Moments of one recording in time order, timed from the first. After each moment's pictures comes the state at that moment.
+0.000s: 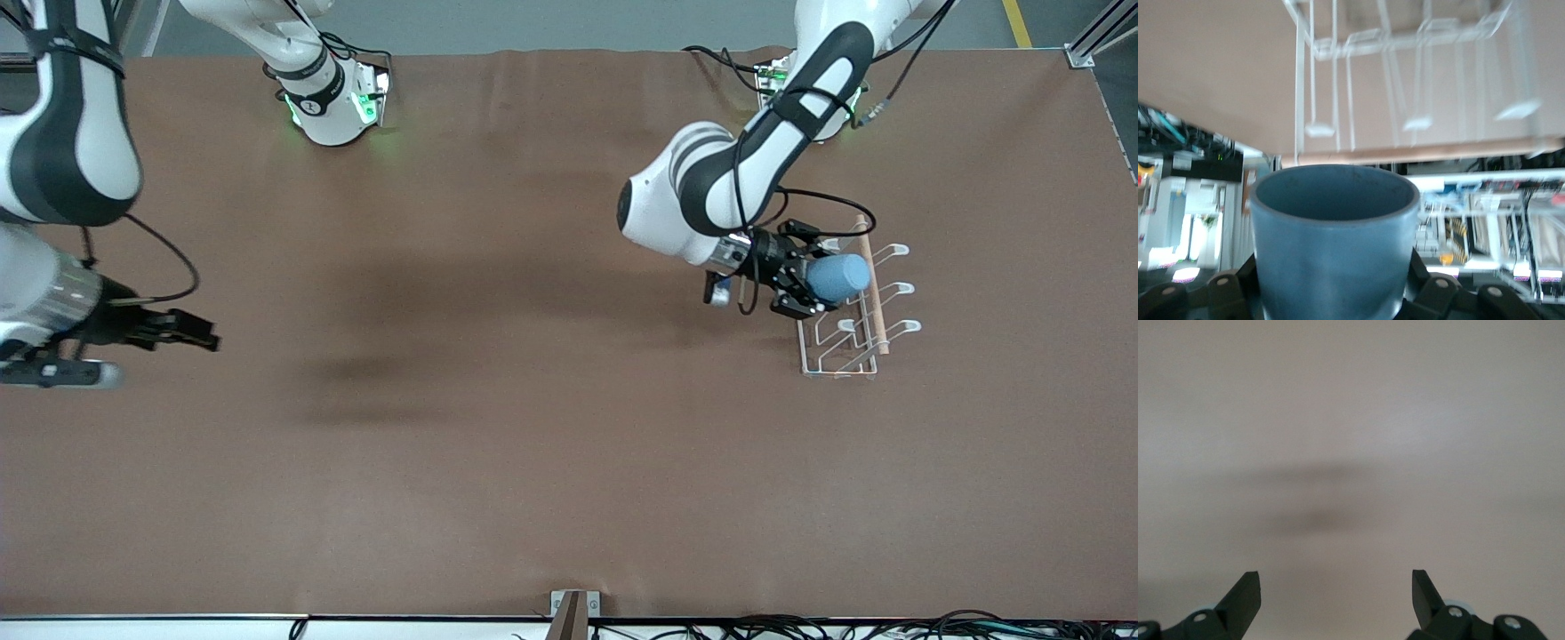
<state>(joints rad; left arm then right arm) -0.18 0.47 -0.57 -1.89 1.19 1.29 0.67 0.04 0.22 -0.10 -1.58 0.04 1.82 -0.02</state>
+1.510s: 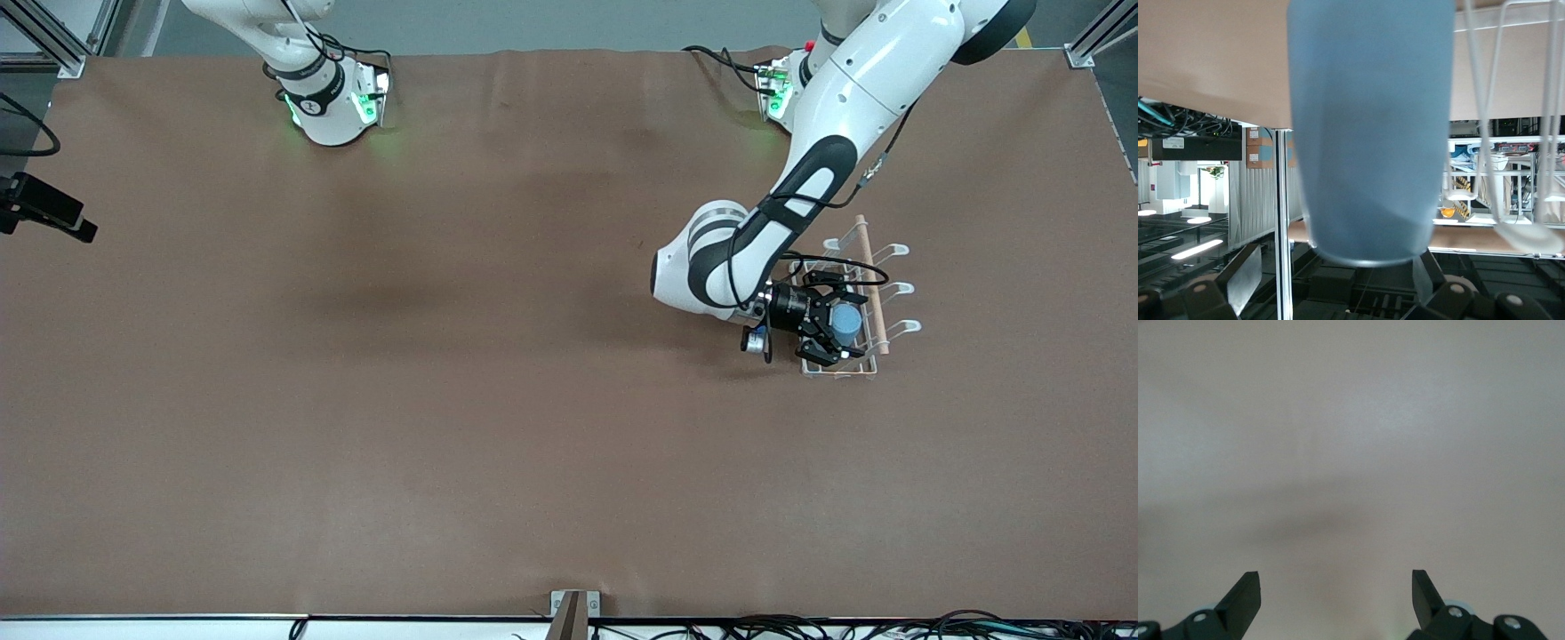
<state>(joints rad) -0.15 0.69 -0.51 -1.84 1.39 1.24 0.55 -0.04 0.04 -0.03 -1.41 0.01 1.44 0.03</state>
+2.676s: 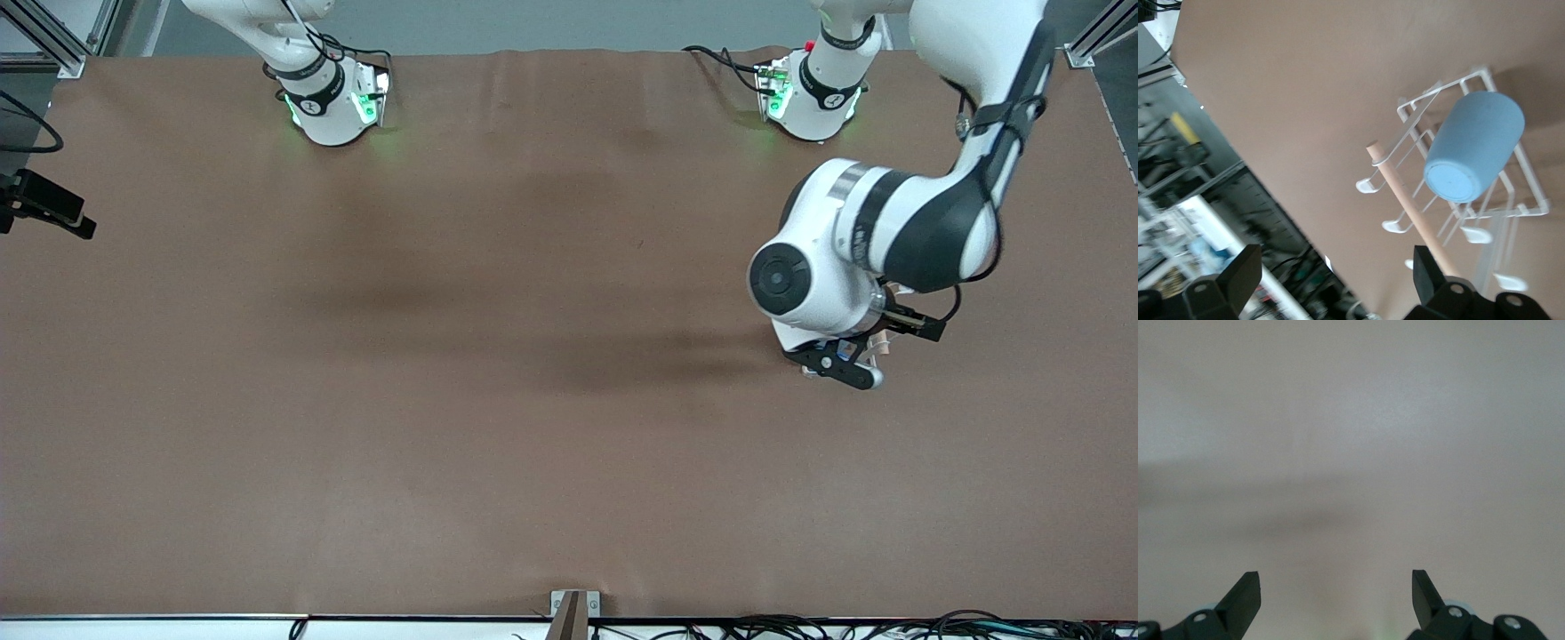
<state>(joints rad) 0.04 0.47 -0.57 -1.48 0.78 1.37 -0.10 -0.05 0.04 -0.03 -1.41 0.00 1.43 0.01</state>
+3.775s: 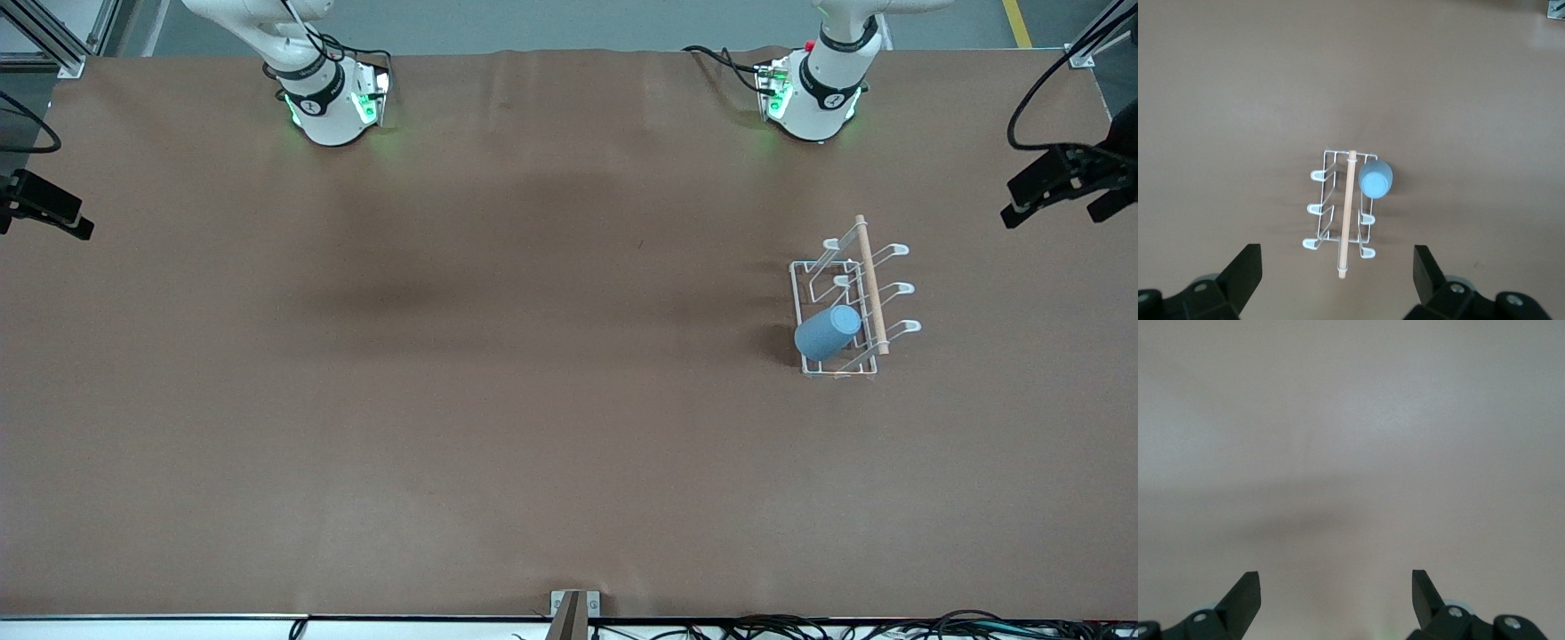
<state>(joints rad) -0.03 -0.02 -0.01 -1.46 -0.02 1.51 -0.12 -0.05 0.04 -0.03 -1.41 0.00 1.44 0.01</state>
